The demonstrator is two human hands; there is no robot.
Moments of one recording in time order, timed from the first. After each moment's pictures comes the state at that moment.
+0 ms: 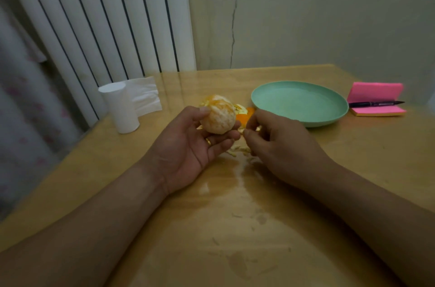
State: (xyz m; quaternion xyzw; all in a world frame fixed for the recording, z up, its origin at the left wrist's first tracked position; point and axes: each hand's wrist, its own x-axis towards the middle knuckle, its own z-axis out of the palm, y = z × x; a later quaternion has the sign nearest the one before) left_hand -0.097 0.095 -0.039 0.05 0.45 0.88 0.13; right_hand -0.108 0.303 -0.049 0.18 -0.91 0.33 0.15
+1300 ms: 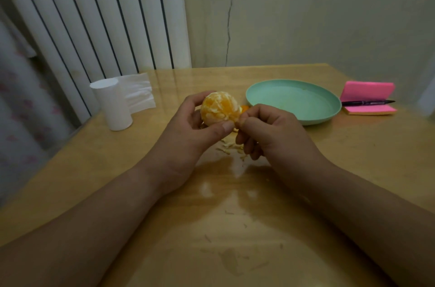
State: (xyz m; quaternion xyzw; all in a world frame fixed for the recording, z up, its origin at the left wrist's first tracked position) left_hand -0.096 0.098 -0.048 0.13 0.72 0.69 -0.04; right_hand -0.093 0.293 -0.037 0.13 -0.75 0.65 0.03
